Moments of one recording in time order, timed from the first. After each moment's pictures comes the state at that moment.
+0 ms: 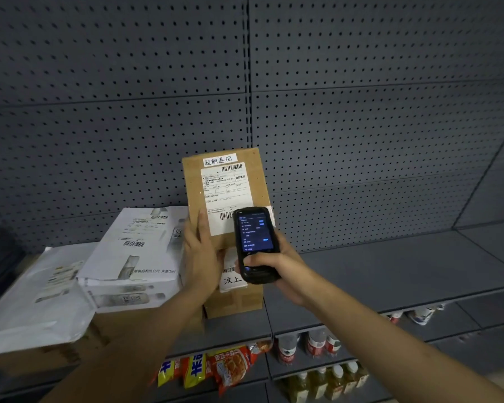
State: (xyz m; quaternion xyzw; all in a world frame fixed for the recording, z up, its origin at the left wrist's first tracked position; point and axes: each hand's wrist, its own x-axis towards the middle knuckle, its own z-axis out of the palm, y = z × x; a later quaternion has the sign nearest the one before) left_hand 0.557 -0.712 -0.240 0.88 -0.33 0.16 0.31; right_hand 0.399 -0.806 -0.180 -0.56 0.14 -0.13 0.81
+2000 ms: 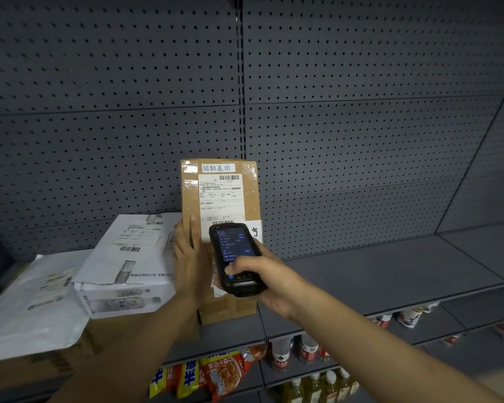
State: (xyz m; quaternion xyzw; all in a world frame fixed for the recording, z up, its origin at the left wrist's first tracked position) left_hand 0.571 -0.705 -0.258 0.87 -0.33 0.26 0.26; right_hand 0.380 -0.759 -0.143 -0.52 0.12 -0.06 0.84
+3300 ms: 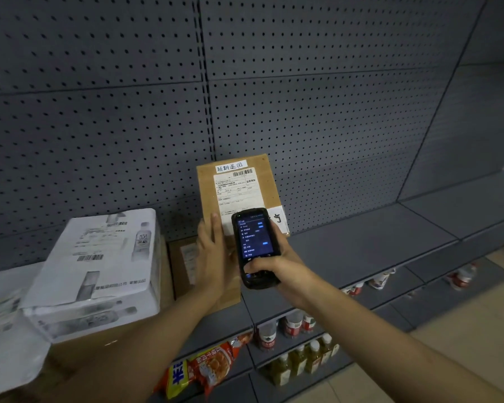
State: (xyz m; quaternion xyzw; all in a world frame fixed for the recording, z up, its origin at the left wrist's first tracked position) left_hand 0.520 -0.755 -0.242 0.86 -0.39 0.00 0.32; right_hand 0.378 -0.807 -0.198 -0.59 0.26 -0.21 0.74
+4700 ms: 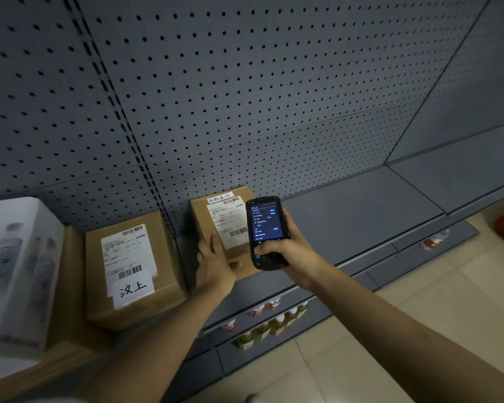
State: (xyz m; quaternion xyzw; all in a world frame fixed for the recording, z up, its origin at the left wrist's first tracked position) left_hand 0.493 -0.920 -0.377 0.91 -0.36 -0.16 0.16; right_hand 0.357 -1.004 -0.282 -0.54 0.33 -0.17 0.76
